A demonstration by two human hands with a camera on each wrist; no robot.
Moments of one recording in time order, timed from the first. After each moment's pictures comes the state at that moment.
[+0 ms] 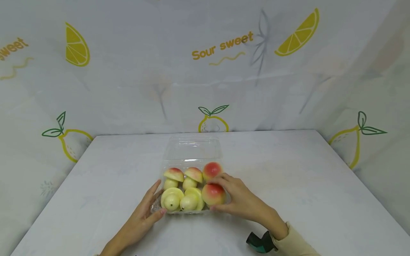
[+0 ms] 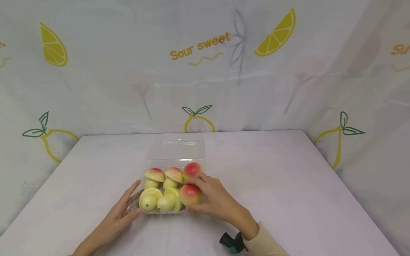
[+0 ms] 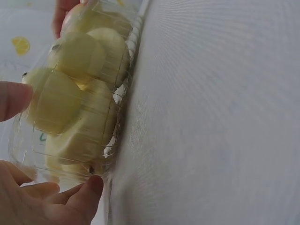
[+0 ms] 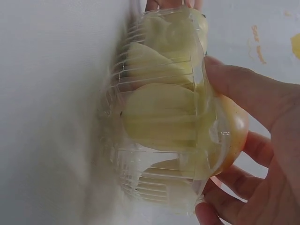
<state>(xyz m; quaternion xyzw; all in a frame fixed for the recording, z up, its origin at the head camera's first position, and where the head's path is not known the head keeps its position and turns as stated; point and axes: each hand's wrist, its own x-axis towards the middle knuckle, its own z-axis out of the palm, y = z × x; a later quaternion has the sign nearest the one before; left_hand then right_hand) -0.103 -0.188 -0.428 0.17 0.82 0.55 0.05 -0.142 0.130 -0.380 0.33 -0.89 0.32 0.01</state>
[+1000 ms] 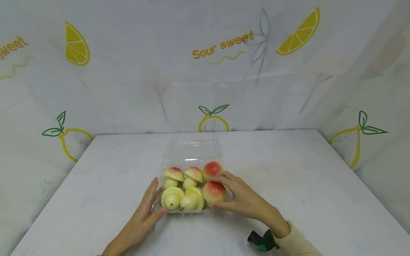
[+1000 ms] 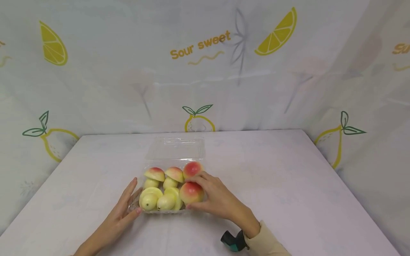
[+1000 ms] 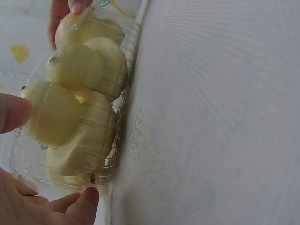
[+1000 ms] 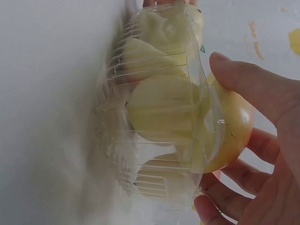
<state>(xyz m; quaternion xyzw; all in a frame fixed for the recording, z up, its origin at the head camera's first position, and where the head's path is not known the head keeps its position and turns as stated) -0.099 -0.182 -0.425 0.17 0.83 0.52 0.02 -0.143 0.133 -0.377 0.33 -0.89 0.32 0.01</state>
